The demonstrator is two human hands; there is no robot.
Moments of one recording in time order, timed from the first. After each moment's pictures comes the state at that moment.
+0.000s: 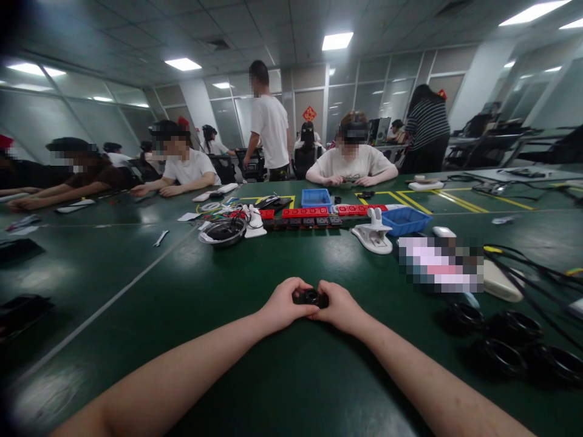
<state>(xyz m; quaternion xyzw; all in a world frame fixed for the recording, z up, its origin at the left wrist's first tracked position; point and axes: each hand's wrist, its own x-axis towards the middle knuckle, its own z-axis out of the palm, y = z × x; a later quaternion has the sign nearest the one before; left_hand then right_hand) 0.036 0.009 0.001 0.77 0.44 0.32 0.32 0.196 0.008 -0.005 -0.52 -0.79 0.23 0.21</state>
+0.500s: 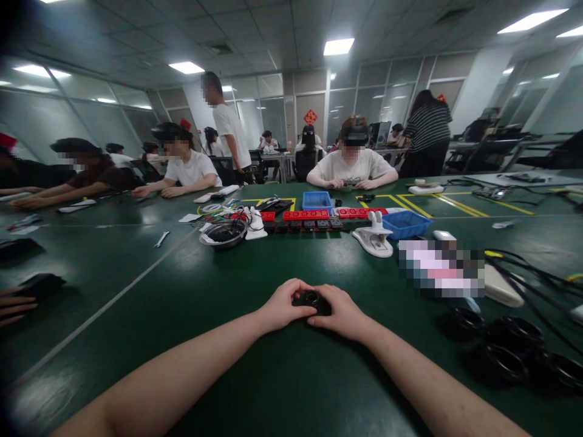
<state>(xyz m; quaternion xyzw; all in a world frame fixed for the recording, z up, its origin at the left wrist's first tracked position) 0.028 0.016 0.002 0.80 0.40 0.31 0.34 0.203 0.005 -0.002 -0.43 -0.84 0.23 0.23</state>
